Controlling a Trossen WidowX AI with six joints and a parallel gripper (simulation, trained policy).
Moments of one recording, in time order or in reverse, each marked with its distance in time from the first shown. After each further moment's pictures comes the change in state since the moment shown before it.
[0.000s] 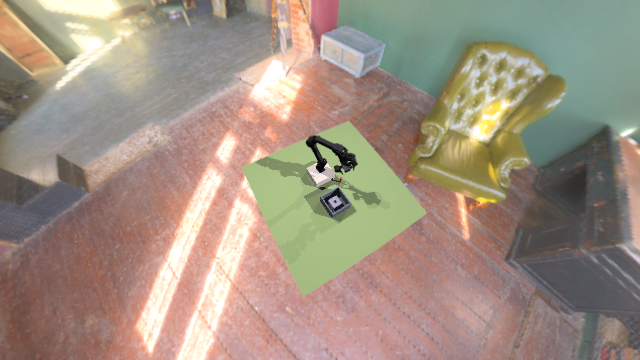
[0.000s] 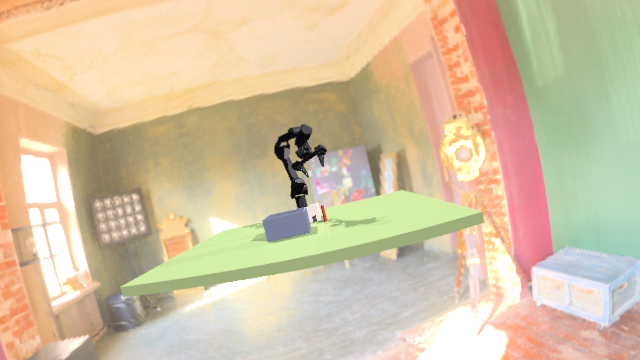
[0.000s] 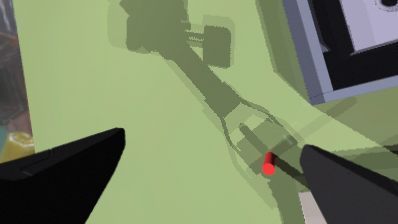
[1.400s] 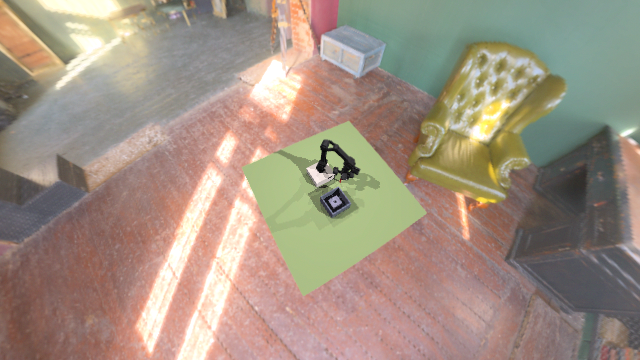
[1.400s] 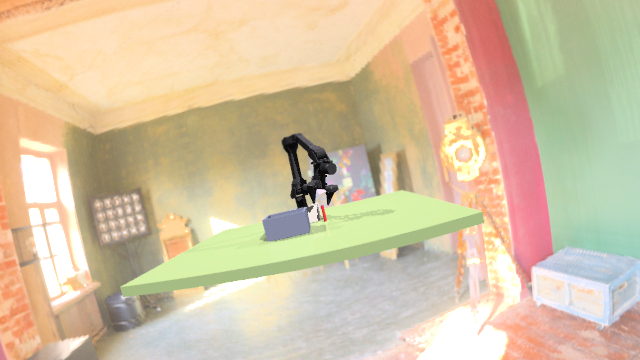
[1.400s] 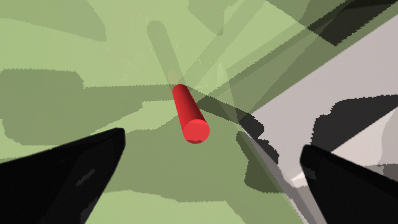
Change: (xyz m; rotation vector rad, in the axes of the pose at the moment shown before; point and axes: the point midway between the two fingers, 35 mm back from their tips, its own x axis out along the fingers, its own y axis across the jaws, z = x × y) arm 0.124 -0.068 -0.090 0.267 0.277 -0.613
